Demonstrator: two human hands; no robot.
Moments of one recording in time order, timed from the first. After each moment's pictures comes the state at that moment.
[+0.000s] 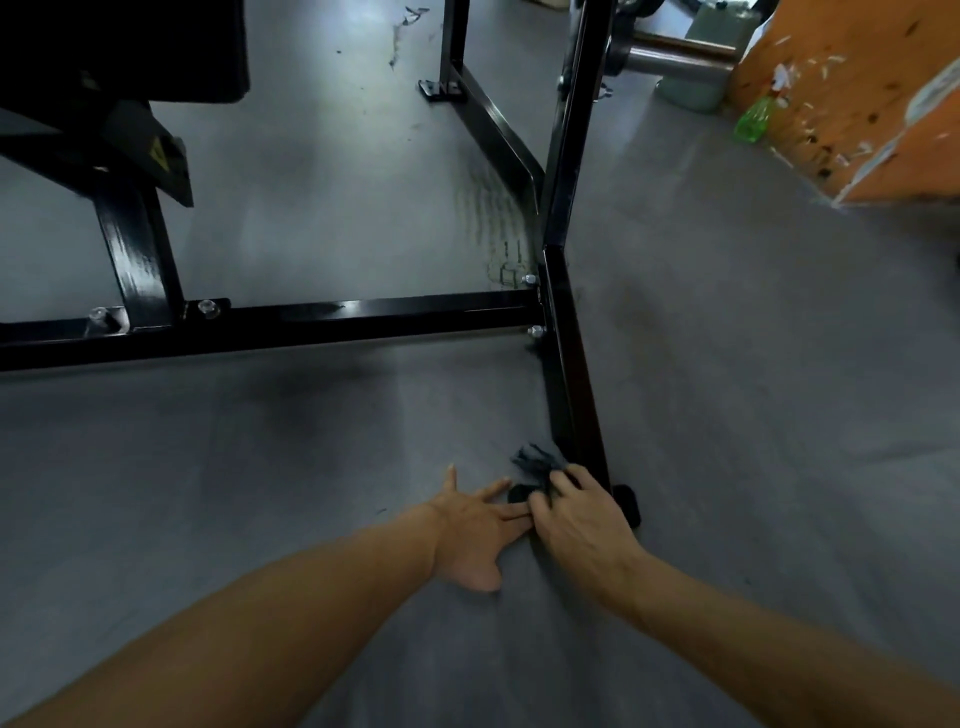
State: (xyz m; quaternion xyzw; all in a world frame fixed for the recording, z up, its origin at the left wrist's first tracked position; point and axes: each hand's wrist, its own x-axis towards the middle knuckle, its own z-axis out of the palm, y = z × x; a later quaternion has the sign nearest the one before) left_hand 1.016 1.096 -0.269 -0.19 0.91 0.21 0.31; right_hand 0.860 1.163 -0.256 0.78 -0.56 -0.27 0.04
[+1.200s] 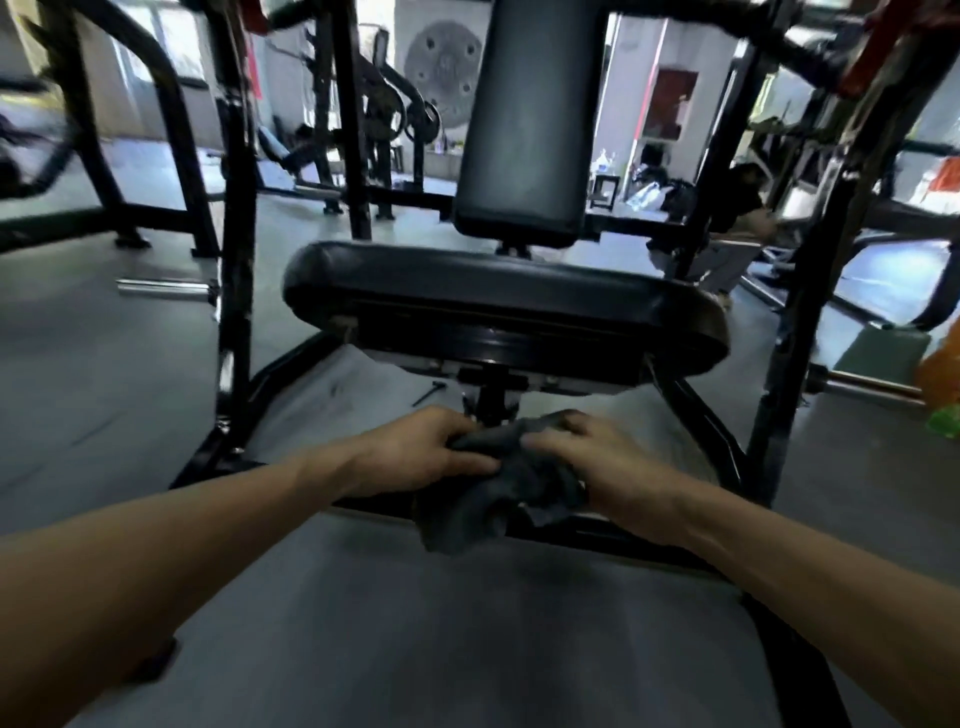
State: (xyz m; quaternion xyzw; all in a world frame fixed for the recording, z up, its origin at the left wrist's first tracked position) left_hand 1.388 1.071 0.056 -0.52 0.75 0.36 -0.20; right_hand 1.169 1.088 0.070 0.62 -0.48 0.30 -0.55
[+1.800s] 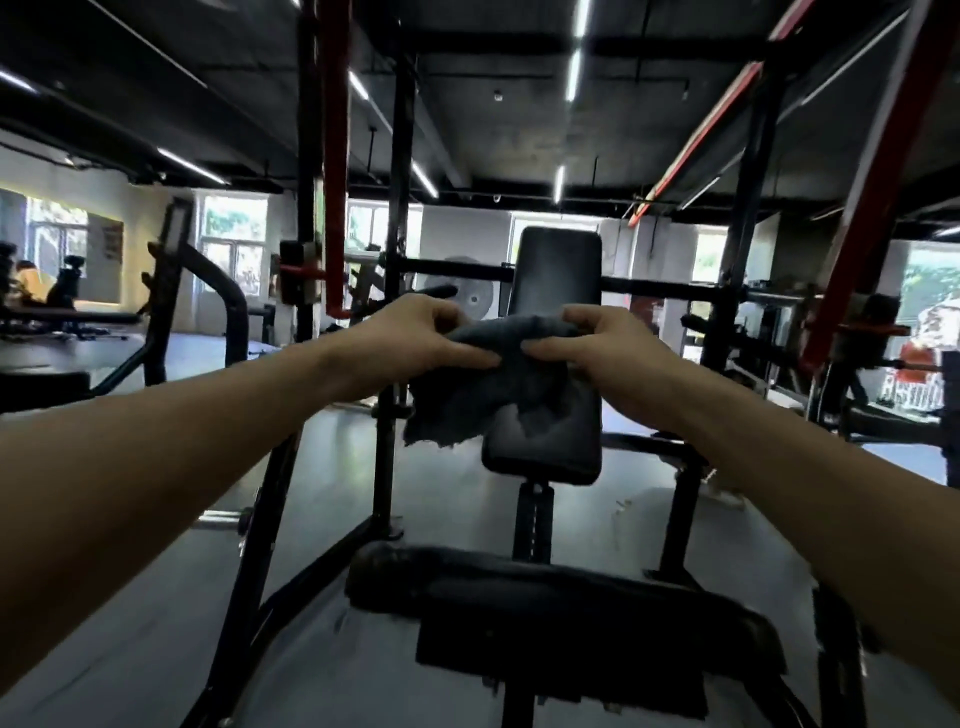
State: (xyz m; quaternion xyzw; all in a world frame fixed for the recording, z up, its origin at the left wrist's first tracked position) left_hand 1.488 1.050 0.390 -0.45 0.75 0.20 -0.45; right_hand 1.268 1.020 0.390 0.76 -0.31 0.48 -0.29
